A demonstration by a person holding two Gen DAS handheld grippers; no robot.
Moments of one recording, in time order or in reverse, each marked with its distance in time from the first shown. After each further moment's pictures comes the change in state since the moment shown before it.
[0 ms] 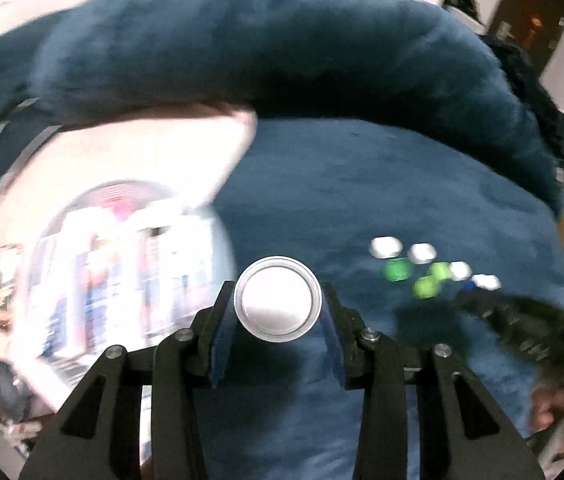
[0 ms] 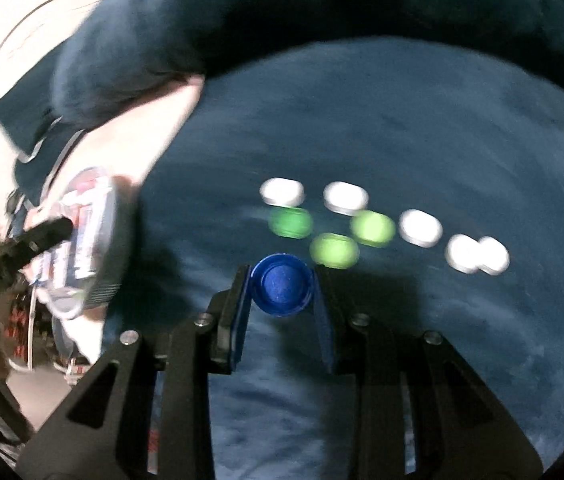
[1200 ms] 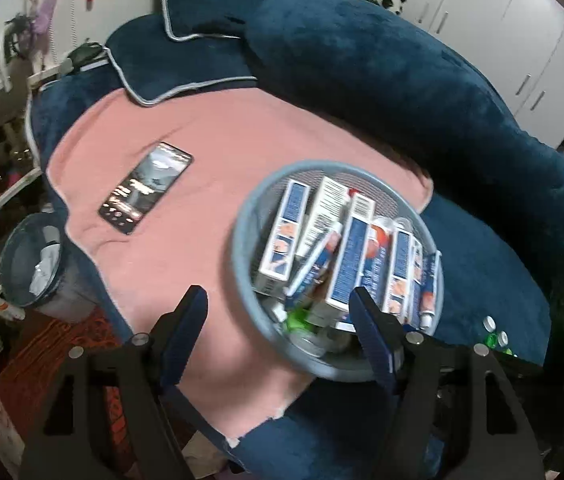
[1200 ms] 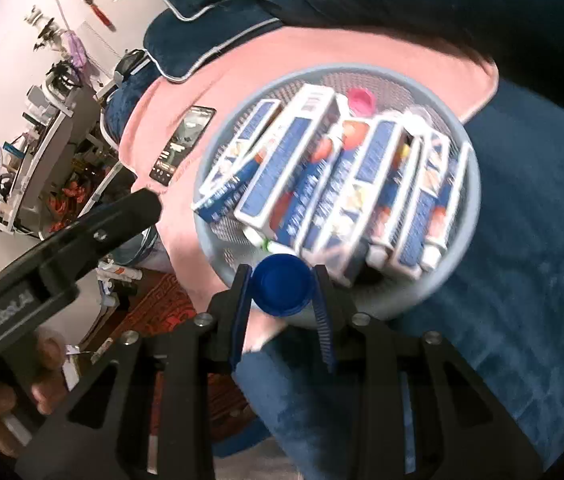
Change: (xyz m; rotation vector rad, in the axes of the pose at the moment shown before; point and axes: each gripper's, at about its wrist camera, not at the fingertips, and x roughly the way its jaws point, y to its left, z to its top) left arm -0.051 0.198 -0.076 -0.493 -0.114 0.142; right arm 0.087 0.270 -0.045 -0.472 0.152 0.261
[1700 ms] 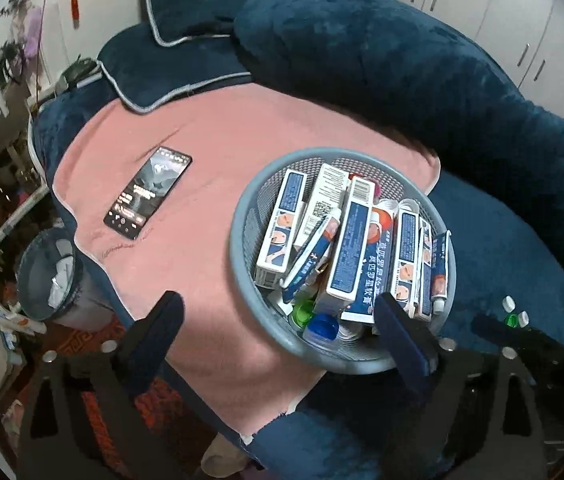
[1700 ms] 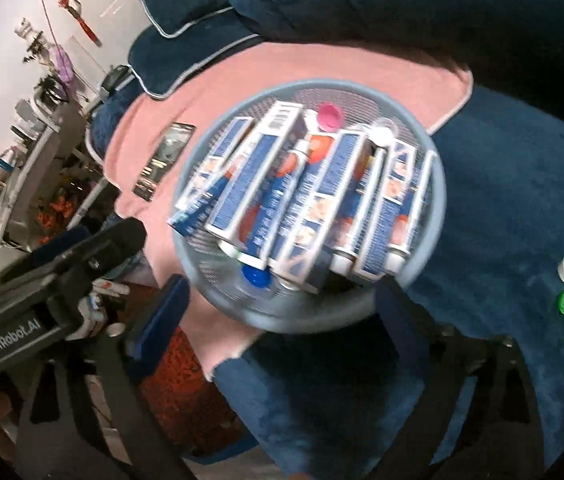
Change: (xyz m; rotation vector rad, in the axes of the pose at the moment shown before) left arm 0.003 -0.023 -0.005 0.096 0.011 0.069; right arm -0.016 -0.016 -0.006 0.035 -0.038 -0.068
